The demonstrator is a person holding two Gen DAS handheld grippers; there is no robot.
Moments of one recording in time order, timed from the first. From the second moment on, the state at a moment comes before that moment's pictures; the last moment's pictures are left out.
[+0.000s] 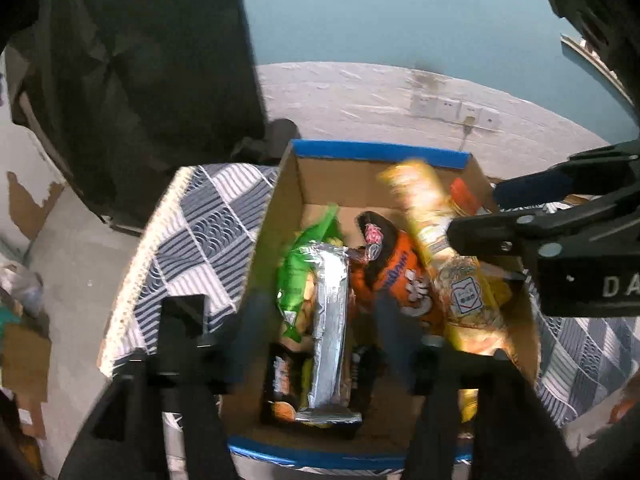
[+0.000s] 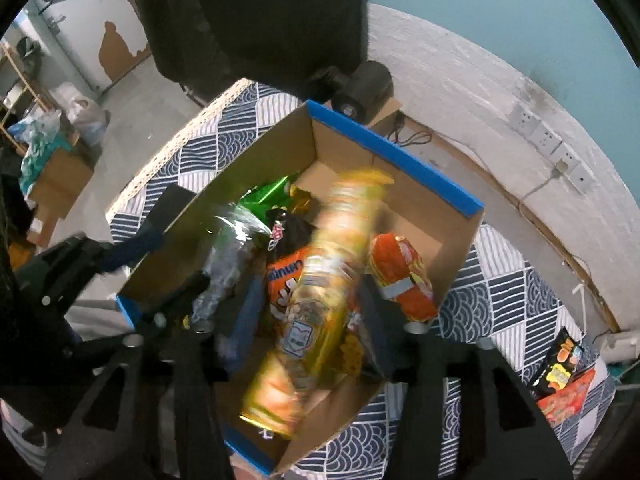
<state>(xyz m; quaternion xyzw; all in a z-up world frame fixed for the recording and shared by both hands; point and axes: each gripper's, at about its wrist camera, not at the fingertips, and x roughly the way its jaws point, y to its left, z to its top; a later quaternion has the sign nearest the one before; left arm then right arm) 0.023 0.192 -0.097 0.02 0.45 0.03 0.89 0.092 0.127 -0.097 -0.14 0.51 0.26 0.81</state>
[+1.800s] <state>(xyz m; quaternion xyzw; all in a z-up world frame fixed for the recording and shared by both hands) 0.031 -0.040 -0.091 0.17 0.44 -0.10 0.88 0.061 -0.178 -0.117 -0.06 0.53 0.06 0.85</state>
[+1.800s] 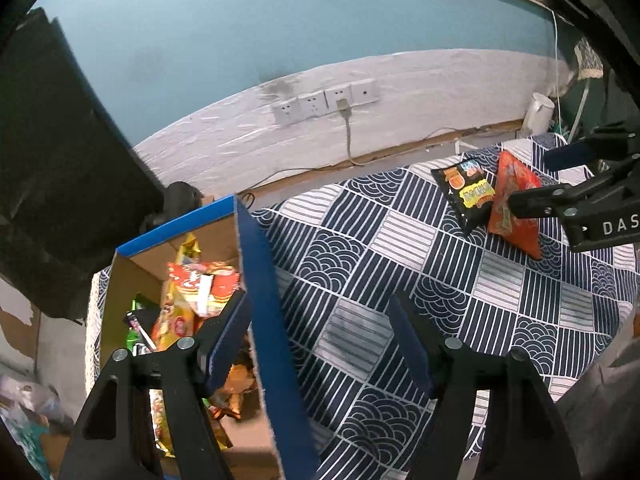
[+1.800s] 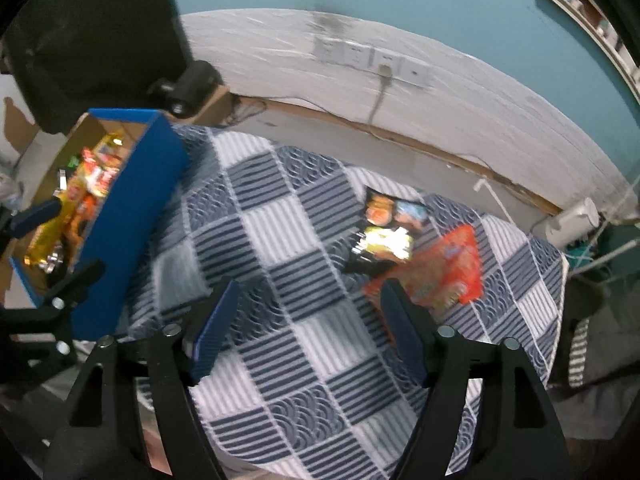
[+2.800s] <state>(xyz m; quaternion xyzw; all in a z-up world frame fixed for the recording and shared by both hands) 0.132 -0.134 -0.176 0.23 0.49 -0.15 0.83 0.136 -0.302 -0.230 0.06 0.60 -0.07 0.80</state>
